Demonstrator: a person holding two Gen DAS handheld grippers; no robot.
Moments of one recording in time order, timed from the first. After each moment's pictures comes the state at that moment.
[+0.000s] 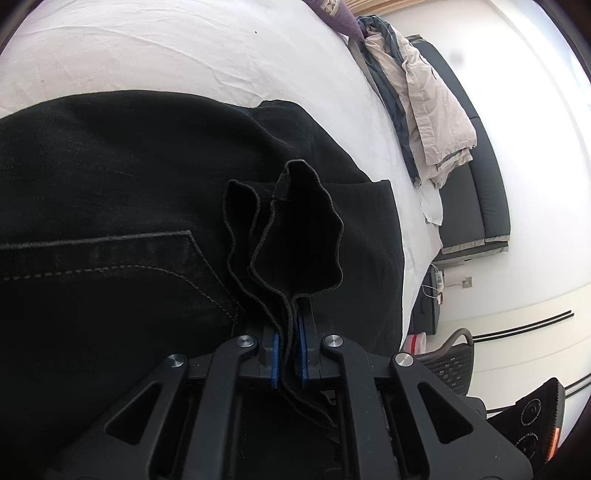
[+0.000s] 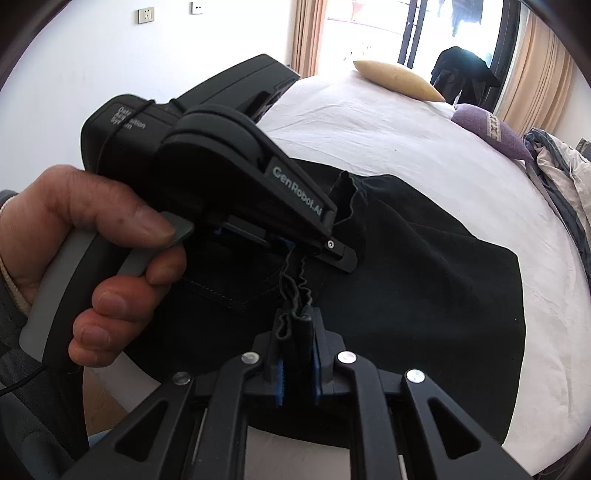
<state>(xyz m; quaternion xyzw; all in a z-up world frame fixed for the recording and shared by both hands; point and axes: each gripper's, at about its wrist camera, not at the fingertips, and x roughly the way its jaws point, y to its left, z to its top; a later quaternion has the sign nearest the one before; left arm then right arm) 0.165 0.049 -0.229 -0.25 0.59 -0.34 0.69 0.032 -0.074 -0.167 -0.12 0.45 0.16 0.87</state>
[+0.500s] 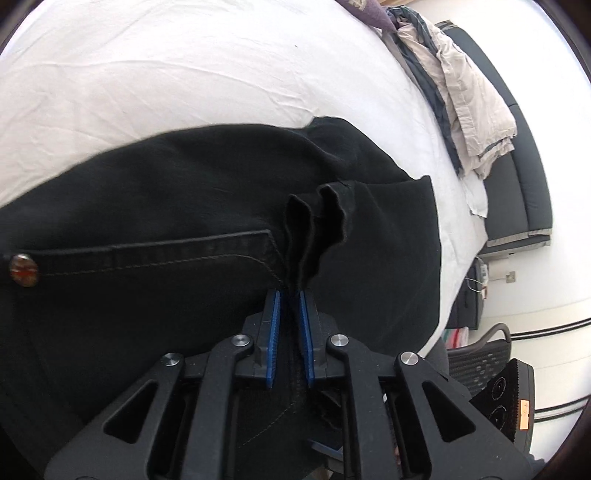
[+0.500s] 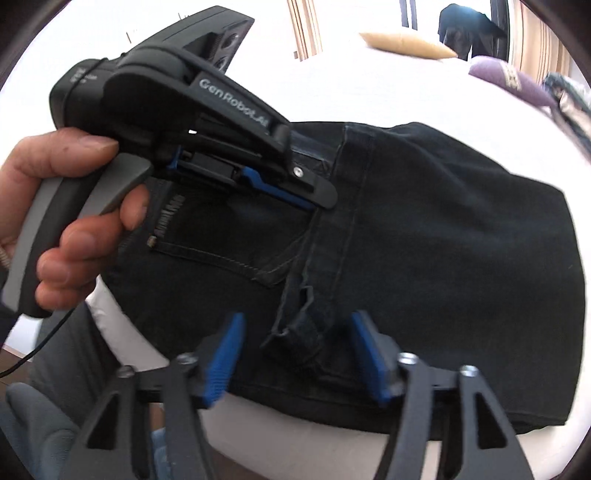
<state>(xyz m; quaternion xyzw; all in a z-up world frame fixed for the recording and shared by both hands) 0.166 0.080 -0.188 -0.17 0.62 -0.26 0.72 0.040 -0.102 -0.190 0.00 0.49 0.23 0.84</state>
